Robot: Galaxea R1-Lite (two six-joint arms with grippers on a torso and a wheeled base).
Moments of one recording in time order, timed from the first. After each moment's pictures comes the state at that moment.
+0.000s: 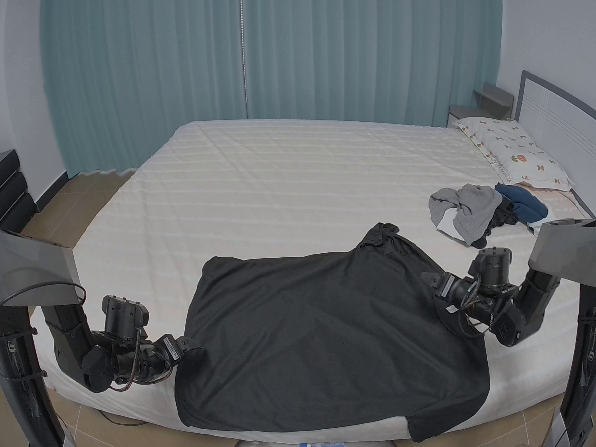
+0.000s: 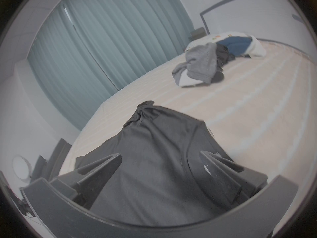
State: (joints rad) left arm -0.16 2.14 -0.30 -0.97 -0.12 -0.78; right arm 0.16 2.27 -0.64 -1.17 -0.04 0.56
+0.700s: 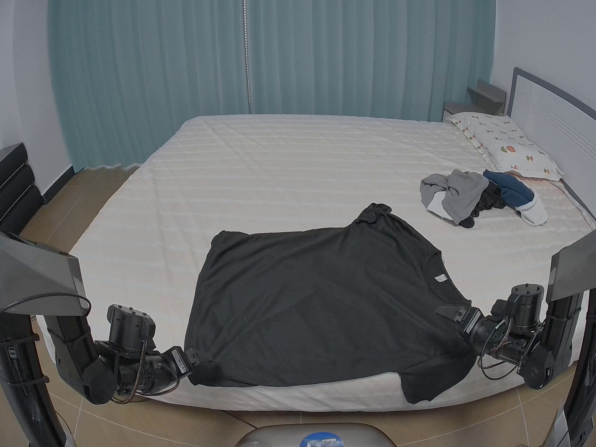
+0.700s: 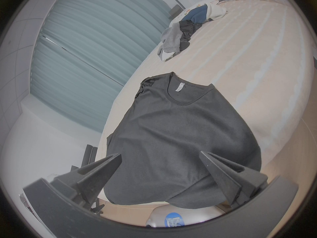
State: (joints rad) left arm -0.23 2.13 -0.24 -1.02 -0.15 -0.78; right arm 0.14 2.21 -0.16 -1.55 0.19 0.84
